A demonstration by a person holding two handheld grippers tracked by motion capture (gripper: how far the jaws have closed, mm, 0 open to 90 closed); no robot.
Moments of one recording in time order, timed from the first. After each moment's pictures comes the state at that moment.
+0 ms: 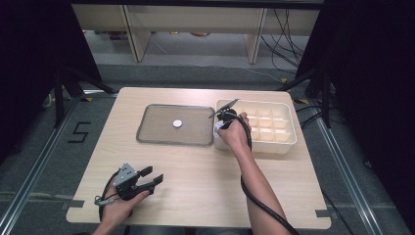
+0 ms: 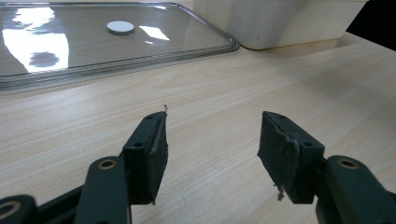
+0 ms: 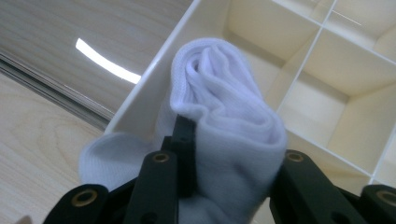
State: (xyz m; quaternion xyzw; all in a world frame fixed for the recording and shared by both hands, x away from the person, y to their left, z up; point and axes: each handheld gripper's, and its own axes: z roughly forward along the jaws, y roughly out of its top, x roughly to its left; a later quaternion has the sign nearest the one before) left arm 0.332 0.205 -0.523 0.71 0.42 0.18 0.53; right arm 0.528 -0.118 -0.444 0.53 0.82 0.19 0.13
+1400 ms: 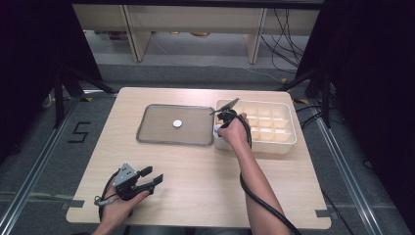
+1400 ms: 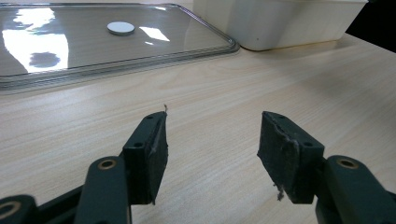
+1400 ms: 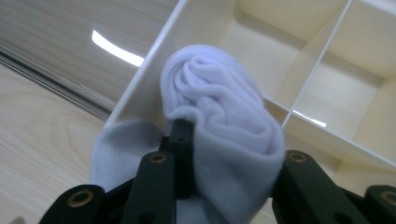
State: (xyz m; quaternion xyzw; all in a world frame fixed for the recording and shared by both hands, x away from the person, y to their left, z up) left arm 0.331 0.206 -0.523 0.71 0.42 0.18 0.53; right arm 0.536 -0.120 -0.450 0.55 0.81 0.18 0.08
